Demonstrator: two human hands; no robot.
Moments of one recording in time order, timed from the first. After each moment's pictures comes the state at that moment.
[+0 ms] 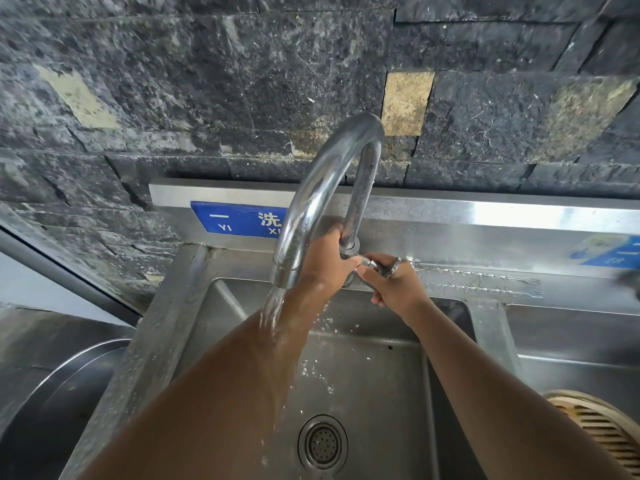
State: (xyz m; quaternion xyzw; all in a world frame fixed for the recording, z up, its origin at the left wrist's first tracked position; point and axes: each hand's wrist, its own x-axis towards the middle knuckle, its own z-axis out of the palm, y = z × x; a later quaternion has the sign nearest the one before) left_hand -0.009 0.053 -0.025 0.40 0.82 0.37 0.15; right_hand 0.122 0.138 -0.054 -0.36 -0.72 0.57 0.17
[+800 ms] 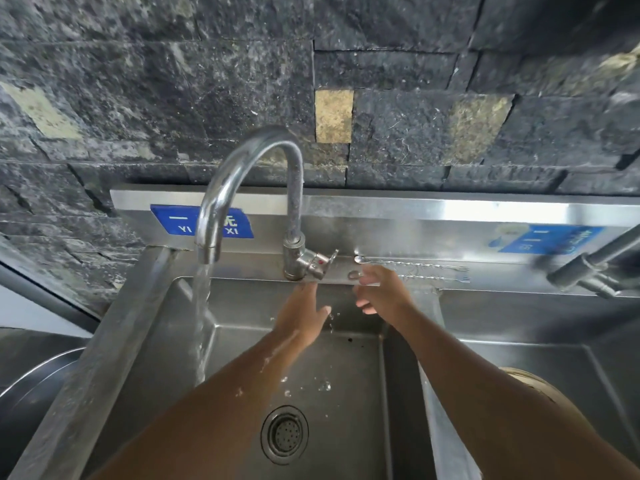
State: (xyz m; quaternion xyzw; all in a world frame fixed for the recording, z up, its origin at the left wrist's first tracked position) left_hand 0.089 0.019 -0.059 0.40 0.86 0.24 0.22; right_hand 0.206 0.158 -0.055 -0.46 -0.67 0.57 0.12
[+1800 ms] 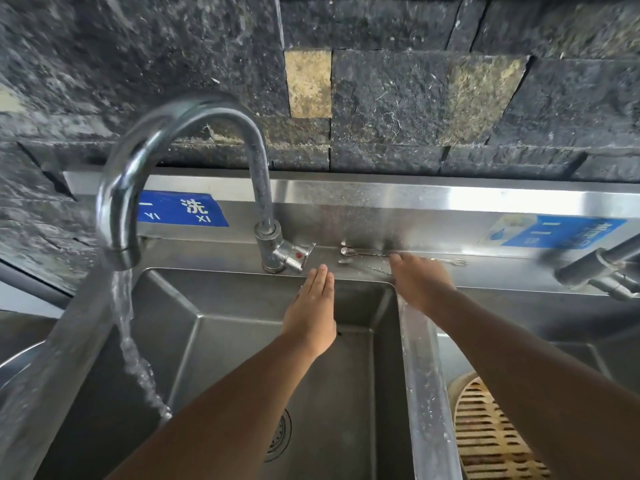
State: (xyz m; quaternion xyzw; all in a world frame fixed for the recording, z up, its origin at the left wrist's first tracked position) left_hand 0.122 0.061 -0.100 0.51 0.85 0.05 0.13; right_hand 0.248 0.244 -0.074 -0.32 -0.94 -0.02 -0.07
